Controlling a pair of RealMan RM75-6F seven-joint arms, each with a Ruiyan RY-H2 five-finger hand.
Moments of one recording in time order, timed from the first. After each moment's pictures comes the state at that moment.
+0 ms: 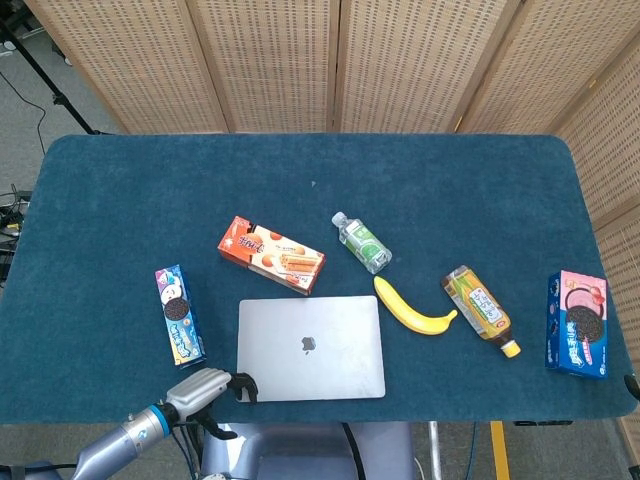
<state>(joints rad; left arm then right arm) -0.56 -1.32 0.17 -1.85 1.50 0.82 -0.28 -0.04 -1.09 0.14 -1.53 -1.18 1.42 -0.09</state>
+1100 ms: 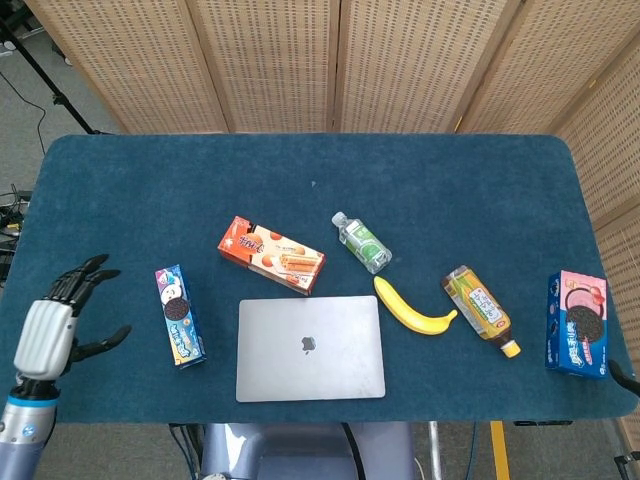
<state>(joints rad) -0.19 -1.20 -0.01 -1.76 1.59 1.68 -0.06 -0.03 -1.10 0.16 -1.59 -1.26 1.50 -0.11</state>
